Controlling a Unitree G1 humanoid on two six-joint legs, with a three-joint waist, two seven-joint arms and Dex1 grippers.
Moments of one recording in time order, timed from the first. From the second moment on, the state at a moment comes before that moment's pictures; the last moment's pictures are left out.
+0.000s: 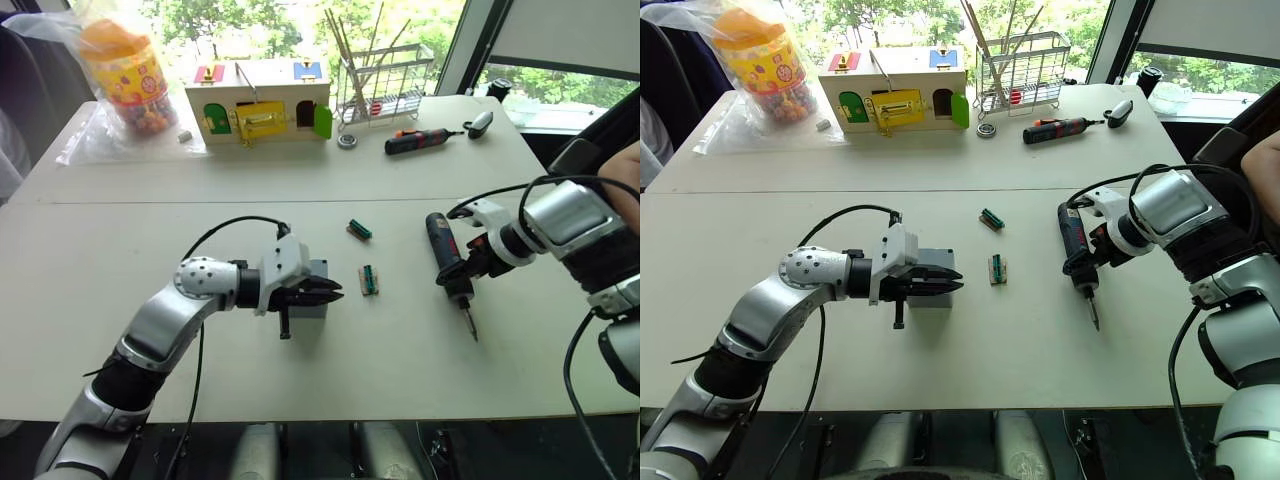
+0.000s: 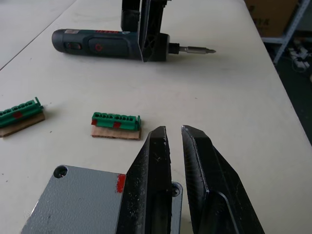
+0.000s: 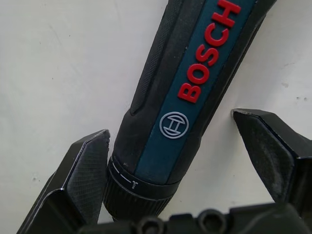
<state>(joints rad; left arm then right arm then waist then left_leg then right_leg) -0.44 0.57 -0.28 -0.34 -0.38 0.52 -0.98 -1.05 -0.95 0.67 0.35 0.27 1.33 1.06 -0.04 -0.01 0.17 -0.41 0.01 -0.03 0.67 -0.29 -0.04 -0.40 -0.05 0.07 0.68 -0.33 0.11</state>
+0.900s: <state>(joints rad) -0.55 0.63 -0.10 -0.06 -0.47 0.53 -1.11 -0.92 -0.45 -0.34 0.06 0.50 1.05 0.67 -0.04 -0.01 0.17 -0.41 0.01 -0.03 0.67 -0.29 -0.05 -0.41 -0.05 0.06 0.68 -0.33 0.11</state>
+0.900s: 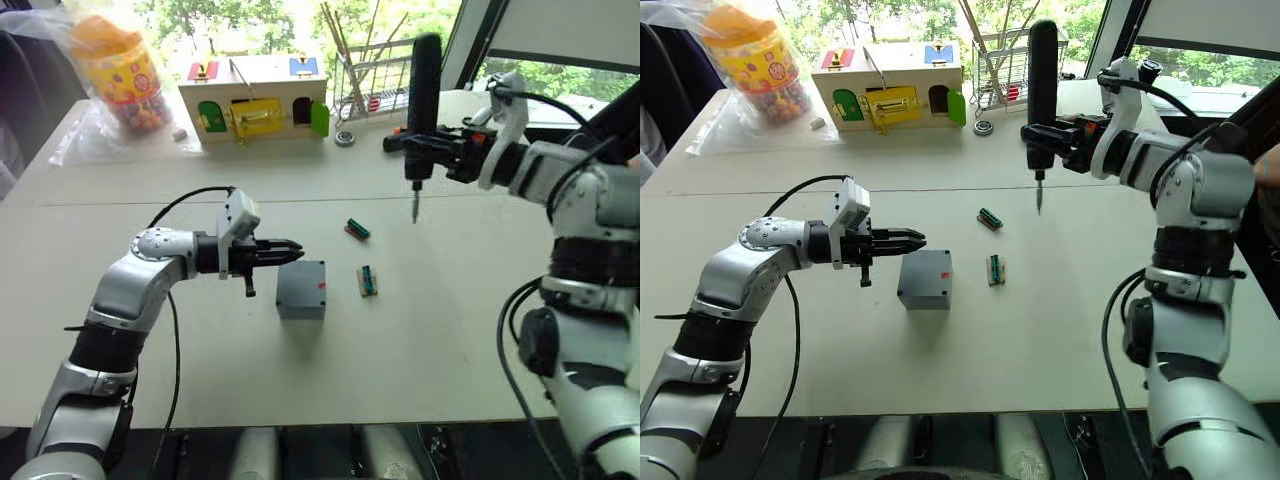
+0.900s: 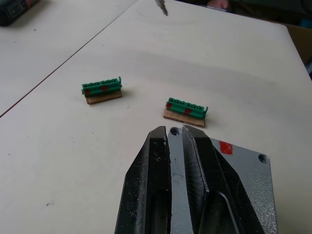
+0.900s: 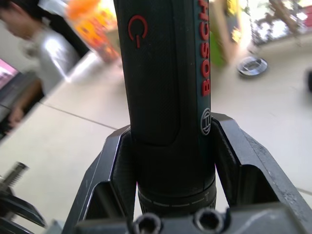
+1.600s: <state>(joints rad) -0.52 0.71 -0.19 -0.10 -0.38 0.55 -1.17 -0.50 -0.13 -0.09 -0.33 0.63 0.72 0.54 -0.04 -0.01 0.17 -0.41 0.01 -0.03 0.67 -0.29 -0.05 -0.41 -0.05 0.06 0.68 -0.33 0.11</state>
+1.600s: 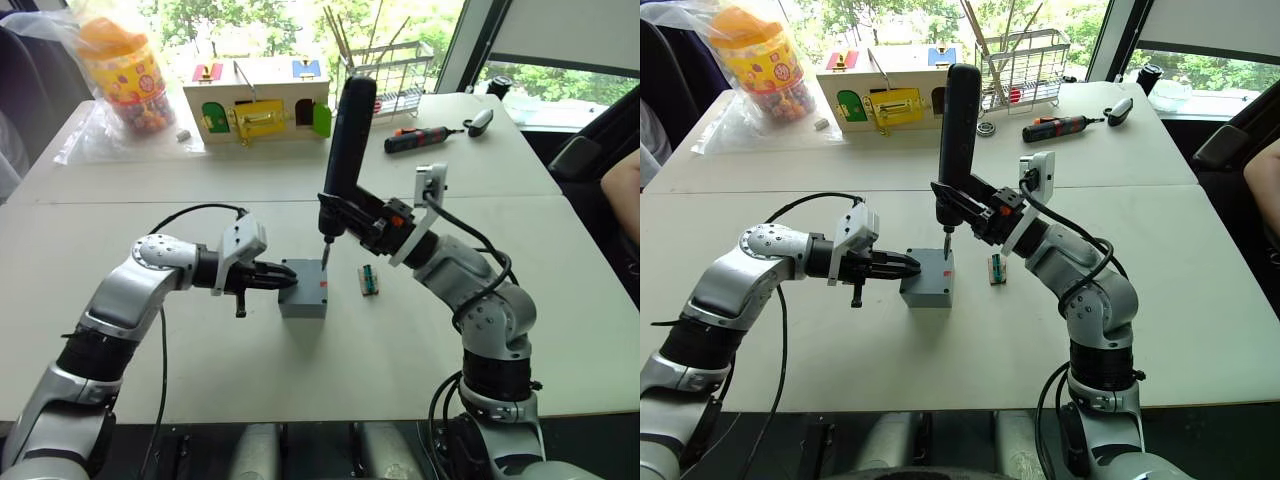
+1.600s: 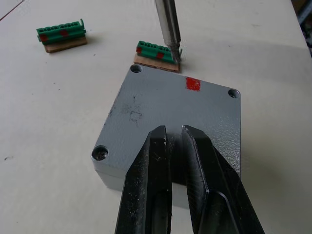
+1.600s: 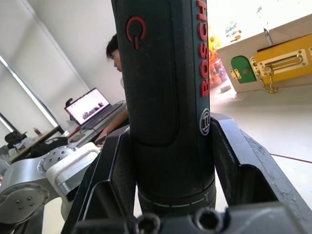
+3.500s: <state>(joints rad) -0.50 0.67 -0.21 -0.05 -0.32 0.49 -1.18 -0.36 -0.18 0.11 -0.20 0.37 0.26 0.56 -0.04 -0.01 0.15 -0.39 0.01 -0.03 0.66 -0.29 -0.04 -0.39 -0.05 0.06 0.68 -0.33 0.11</state>
